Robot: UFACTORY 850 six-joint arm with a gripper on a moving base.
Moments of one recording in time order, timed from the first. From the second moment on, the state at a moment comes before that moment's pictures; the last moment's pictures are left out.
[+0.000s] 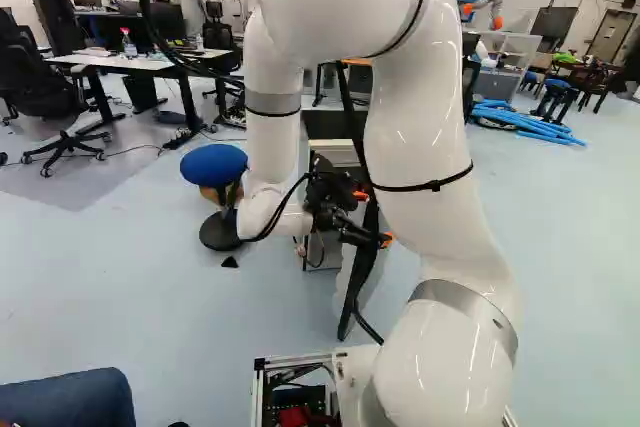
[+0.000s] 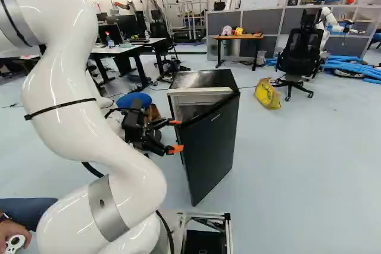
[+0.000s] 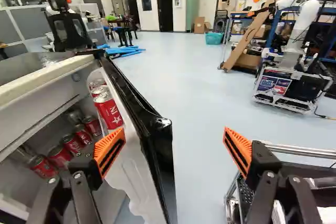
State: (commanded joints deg) arm 39.4 -29.2 -32.4 118.4 78.0 0.0
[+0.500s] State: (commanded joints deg) arm 31.7 -29.2 -34.8 125.8 80.1 0.0
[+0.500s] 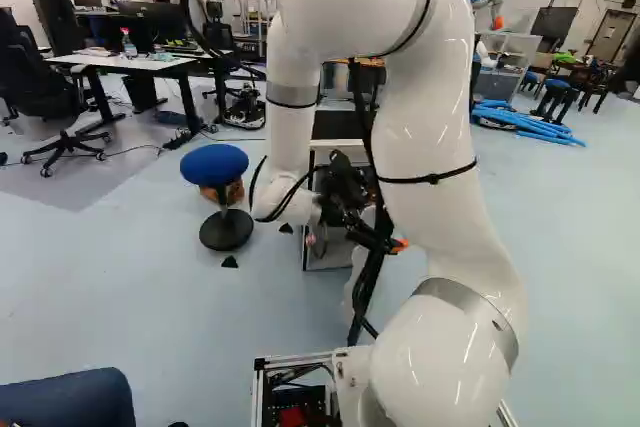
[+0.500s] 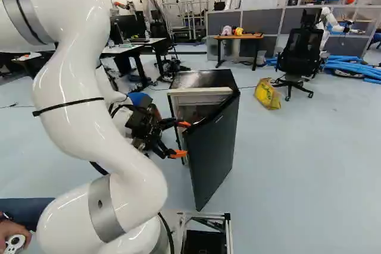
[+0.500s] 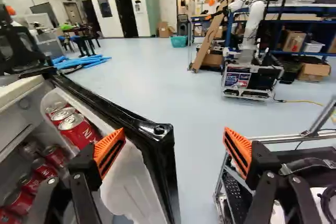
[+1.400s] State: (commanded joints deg) arm 10.5 -29.5 -43.9 134.0 79.2 0.0
